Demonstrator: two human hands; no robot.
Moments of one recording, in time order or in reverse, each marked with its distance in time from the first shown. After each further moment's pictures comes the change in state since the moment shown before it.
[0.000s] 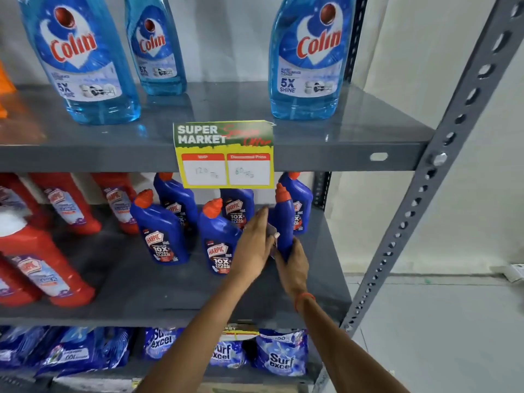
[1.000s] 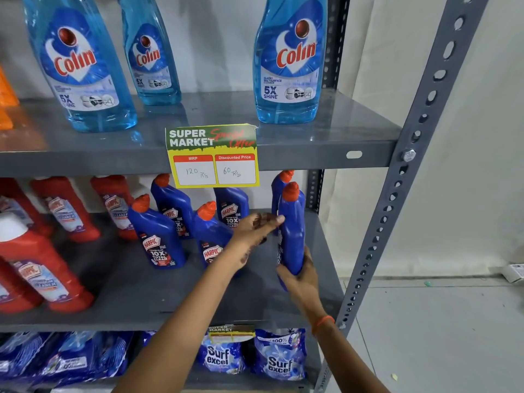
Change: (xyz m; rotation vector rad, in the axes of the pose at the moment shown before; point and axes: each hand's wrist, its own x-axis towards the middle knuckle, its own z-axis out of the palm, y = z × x) left_hand 0.023 0.010 -0.008 -0.816 -0.203 -0.399; right_hand -0.035 -0.020 -0.044 0.185 -0.037 -0.032
